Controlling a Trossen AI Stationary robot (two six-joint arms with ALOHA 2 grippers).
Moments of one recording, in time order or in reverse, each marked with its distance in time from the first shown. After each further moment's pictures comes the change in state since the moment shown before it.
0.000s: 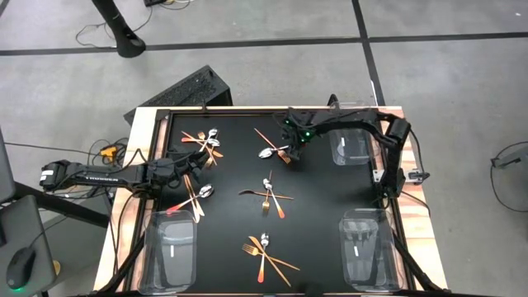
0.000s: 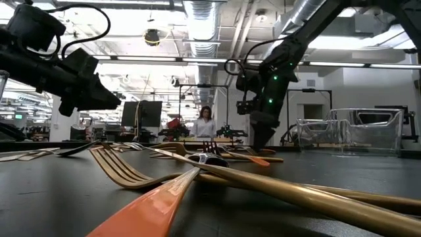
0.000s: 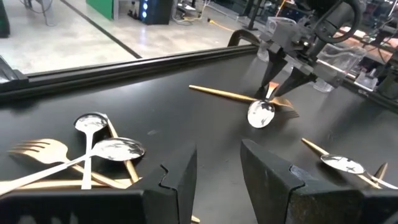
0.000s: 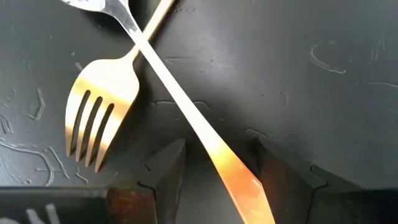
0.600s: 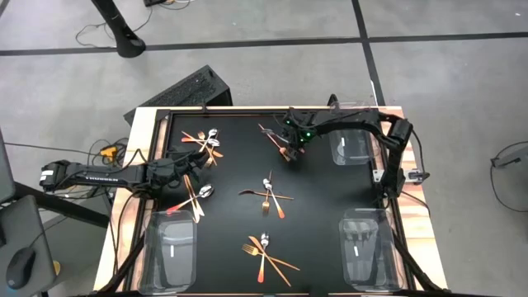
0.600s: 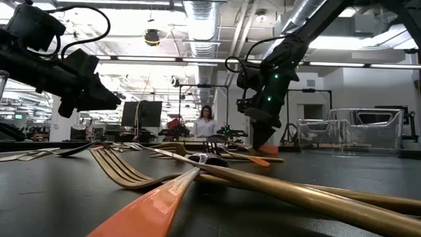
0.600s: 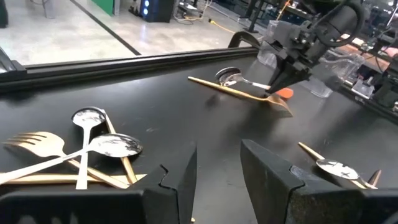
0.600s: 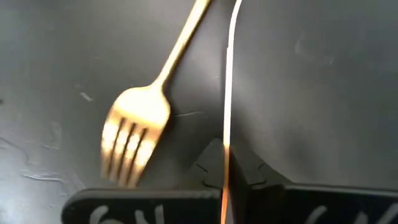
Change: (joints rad) left arm 0.000 0.000 0.000 -0.003 0.000 -0.046; right arm 0.019 -0.020 -0.008 -0.035 0.002 0.183
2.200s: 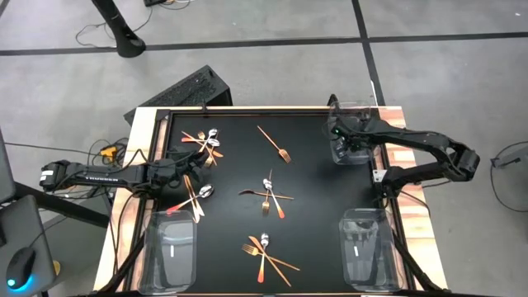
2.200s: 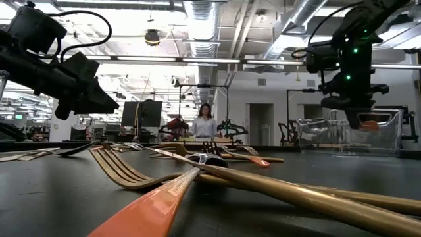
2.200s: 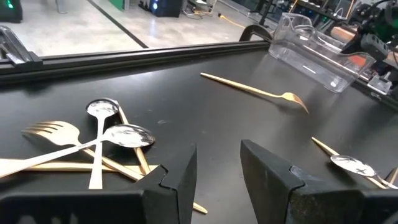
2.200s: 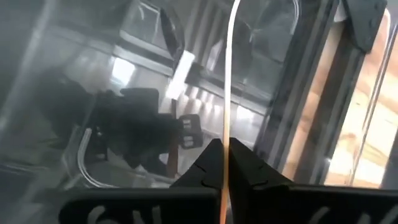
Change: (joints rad) left arm 0.001 0.000 0.000 -0.046 -0.028 -0.023; right arm -0.120 -0.687 -0.451 -0.430 0.484 0.512
